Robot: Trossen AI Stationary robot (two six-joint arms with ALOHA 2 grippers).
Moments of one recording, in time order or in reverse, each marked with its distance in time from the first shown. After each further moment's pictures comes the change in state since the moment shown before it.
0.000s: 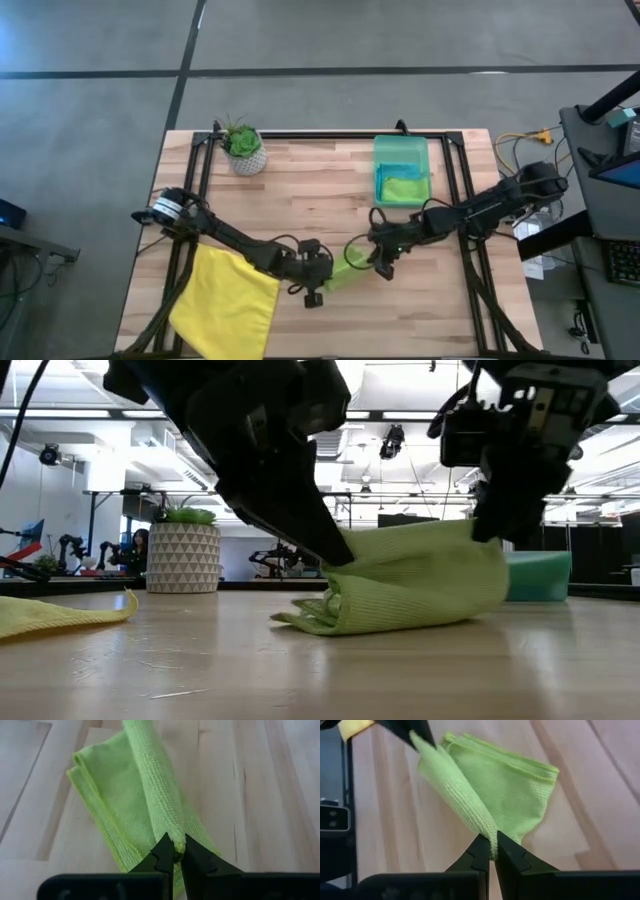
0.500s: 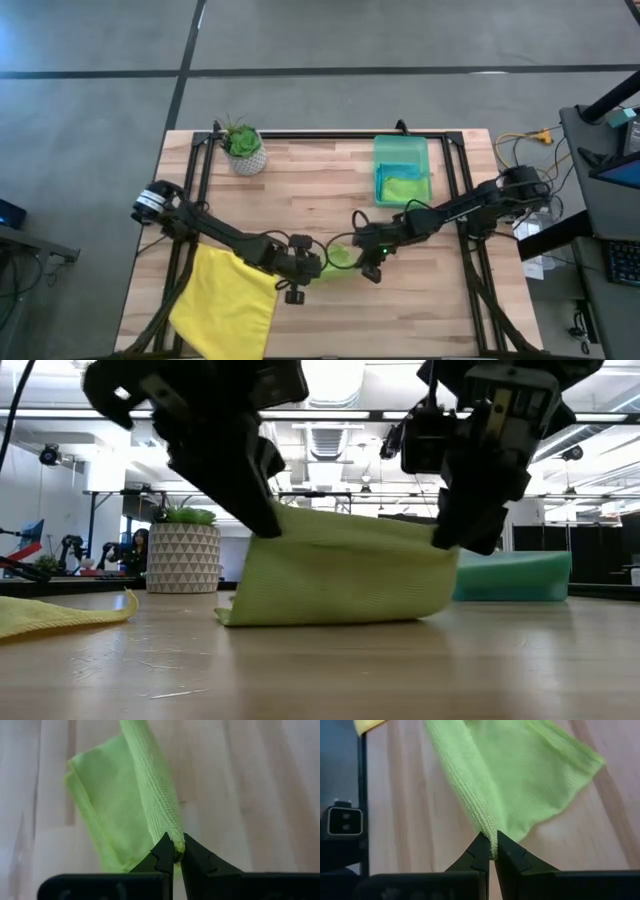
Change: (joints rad) left arm -0.010 -0.135 -0.002 -0.292 0.096 0.158; right arm -0.023 0.173 0.127 0.027 -0.119 -0.070
